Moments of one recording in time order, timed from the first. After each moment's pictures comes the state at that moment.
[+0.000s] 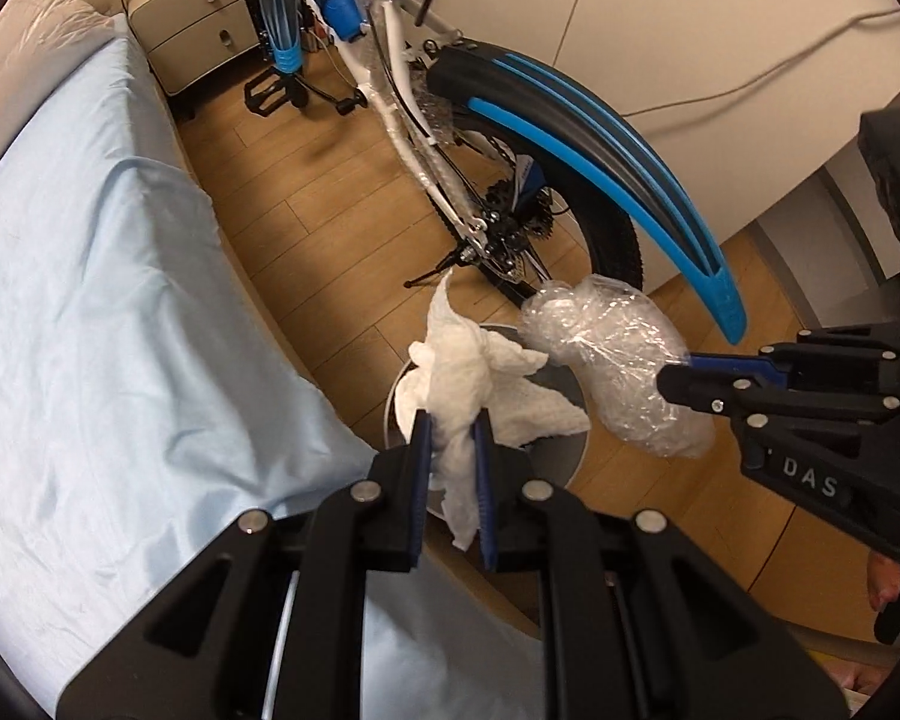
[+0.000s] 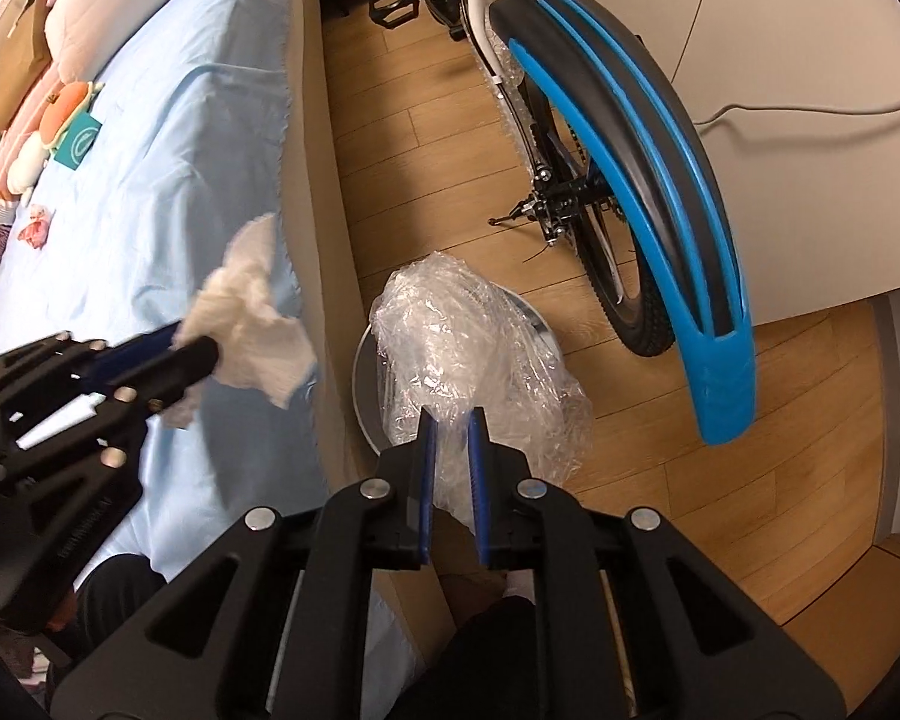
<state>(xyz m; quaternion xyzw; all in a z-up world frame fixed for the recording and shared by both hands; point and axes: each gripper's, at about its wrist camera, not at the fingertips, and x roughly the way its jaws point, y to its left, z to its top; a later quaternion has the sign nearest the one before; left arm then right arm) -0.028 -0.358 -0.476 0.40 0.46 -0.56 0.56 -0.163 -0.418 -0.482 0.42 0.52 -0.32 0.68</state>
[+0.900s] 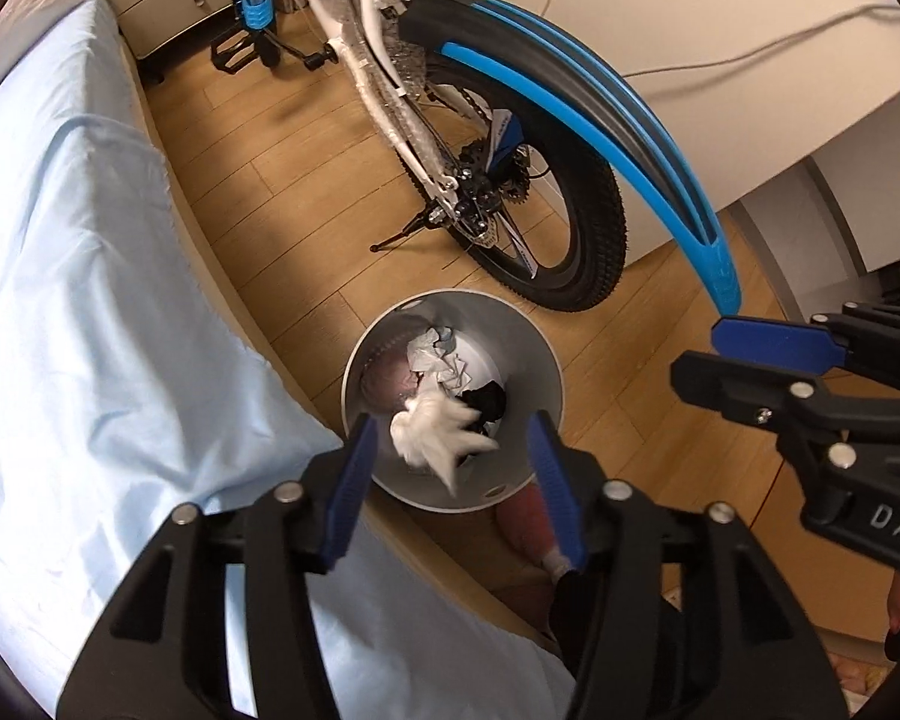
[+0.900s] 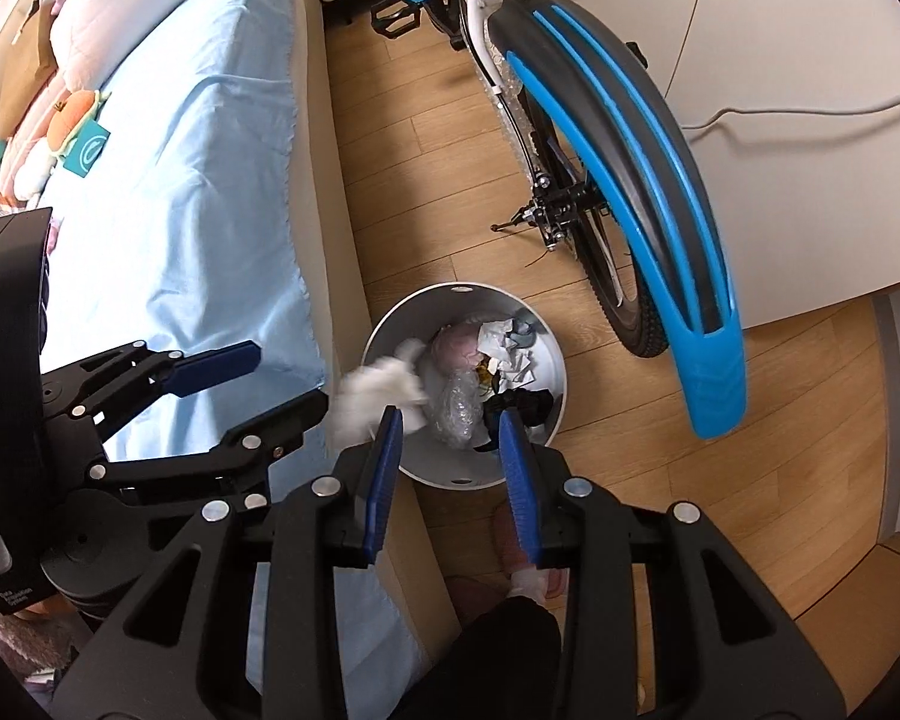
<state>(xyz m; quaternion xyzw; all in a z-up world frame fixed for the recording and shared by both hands) -0.031 -0.368 -0.508 0.40 0.50 -0.56 0.53 -0.167 -0.414 -0.466 0.41 0.52 -0.33 0.68</state>
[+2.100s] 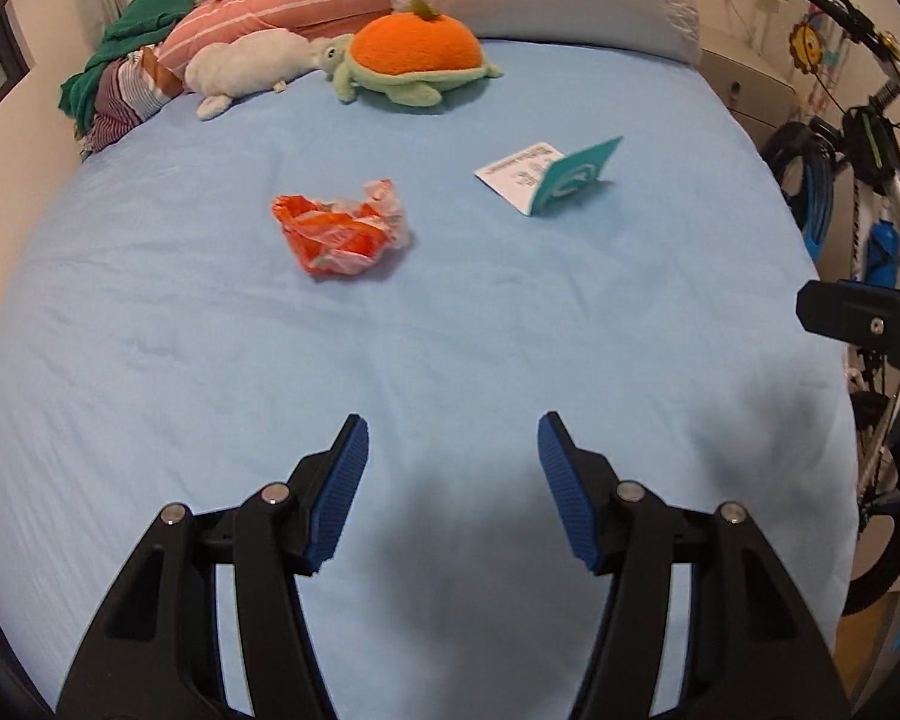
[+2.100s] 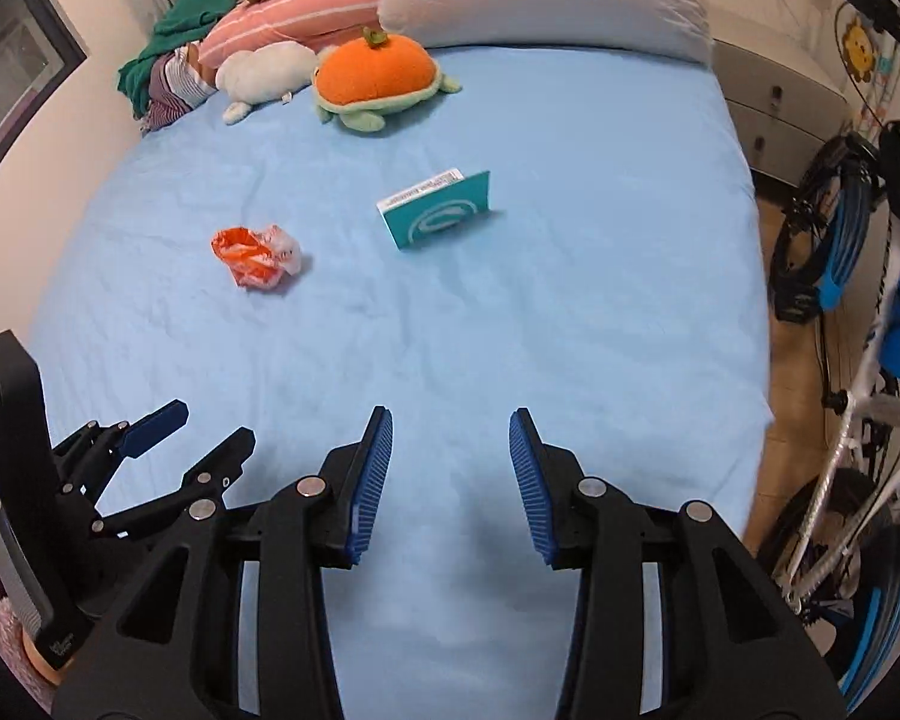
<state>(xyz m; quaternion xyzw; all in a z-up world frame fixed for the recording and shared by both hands) 0.401 -0.210 -0.419 0.22 0.47 -0.24 0.82 0.342 -0.366 -0.396 0.21 0.49 -0.13 0.84</state>
